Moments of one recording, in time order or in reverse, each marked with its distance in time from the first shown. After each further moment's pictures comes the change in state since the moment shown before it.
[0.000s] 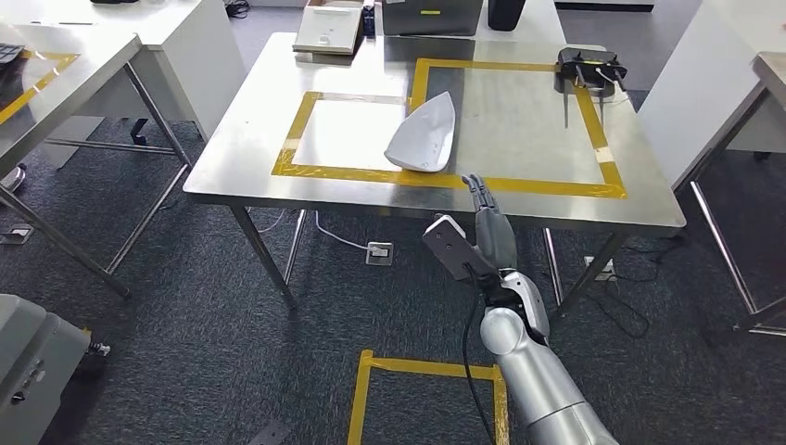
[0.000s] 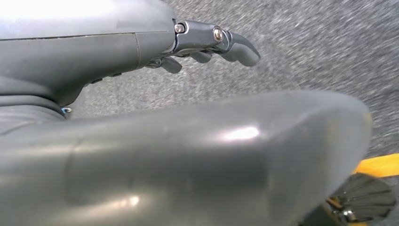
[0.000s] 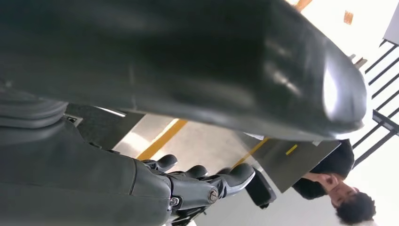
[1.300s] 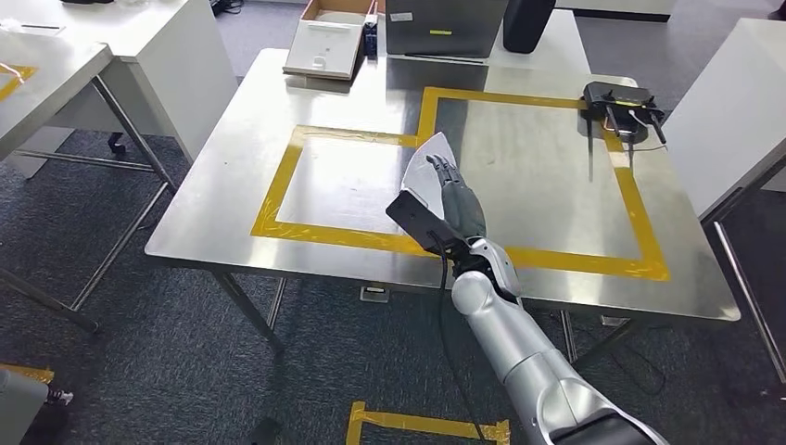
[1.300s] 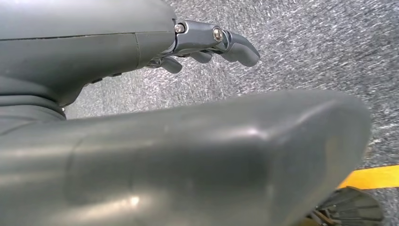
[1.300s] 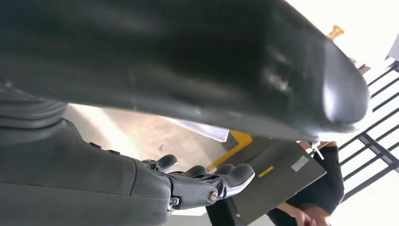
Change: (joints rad) left arm 0.000 0.003 -0.001 0.000 0.028 0.008 -0.002; right arm -0.237 0.101 0.018 0.330 0.014 -0.010 -0.039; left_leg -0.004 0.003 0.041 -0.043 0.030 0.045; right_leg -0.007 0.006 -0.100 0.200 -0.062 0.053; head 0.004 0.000
